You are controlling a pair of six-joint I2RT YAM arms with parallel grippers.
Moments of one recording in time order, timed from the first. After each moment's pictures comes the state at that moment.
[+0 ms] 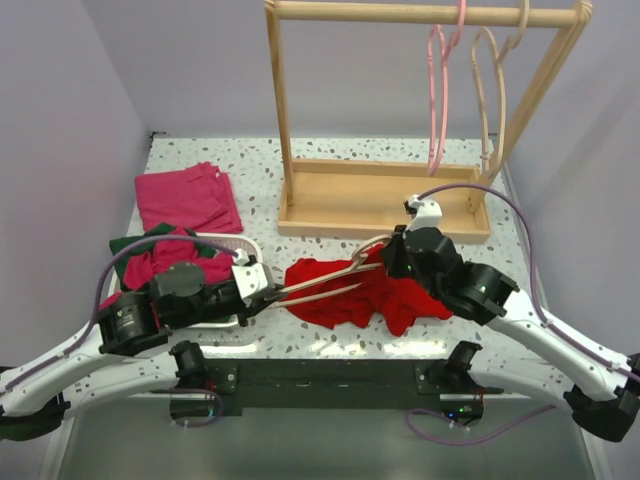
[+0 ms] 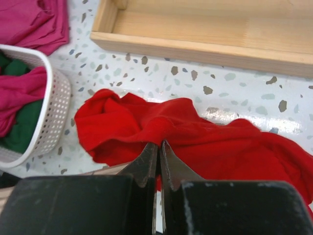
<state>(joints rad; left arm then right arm) -1.10 0.60 0.90 -0.59 0.05 0.11 0.89 0.89 0.95 -0.62 0.44 0.61</state>
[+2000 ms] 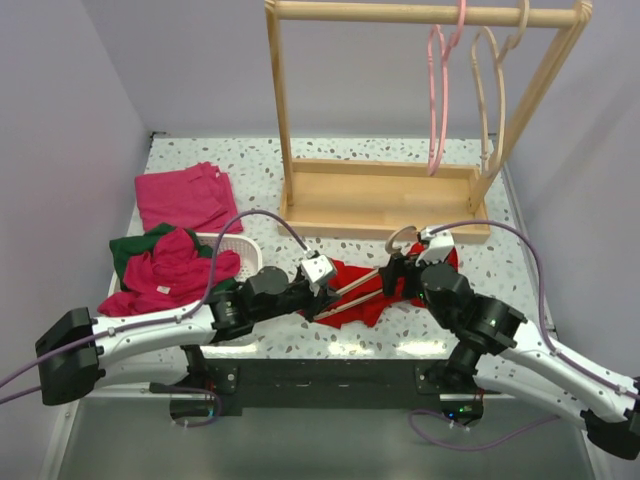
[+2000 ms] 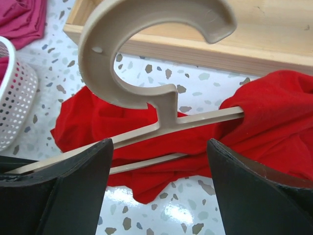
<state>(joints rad) -1.11 1.06 0.53 0.24 0.02 -0.15 0.95 0.62 0.63 -0.48 0.56 0.50</state>
